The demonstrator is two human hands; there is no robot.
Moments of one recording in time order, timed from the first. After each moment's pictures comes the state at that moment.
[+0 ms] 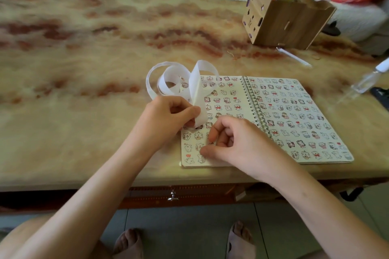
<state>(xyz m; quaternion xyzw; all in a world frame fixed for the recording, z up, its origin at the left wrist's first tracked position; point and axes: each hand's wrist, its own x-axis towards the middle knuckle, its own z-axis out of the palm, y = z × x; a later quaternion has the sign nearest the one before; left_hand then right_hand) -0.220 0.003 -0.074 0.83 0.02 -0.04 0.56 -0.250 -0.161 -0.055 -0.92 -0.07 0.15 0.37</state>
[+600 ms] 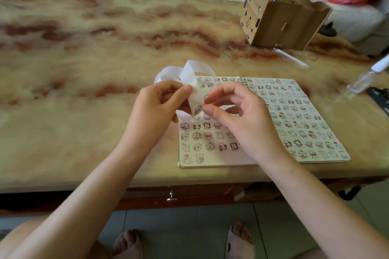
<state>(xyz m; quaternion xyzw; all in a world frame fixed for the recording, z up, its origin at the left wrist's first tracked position) -0.222 0.003 -0.061 0.76 -0.02 0.07 0.65 -0.230 -0.159 -0.055 -0.82 -0.11 -0.05 0.56</state>
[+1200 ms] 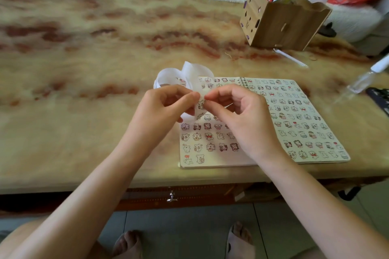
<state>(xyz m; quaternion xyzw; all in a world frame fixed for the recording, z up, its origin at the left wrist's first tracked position) -0.224 0.003 -0.059 0.77 -0.04 0.02 0.63 -0.223 -0.157 -0.062 -0.80 -0.14 -0.09 0.58</state>
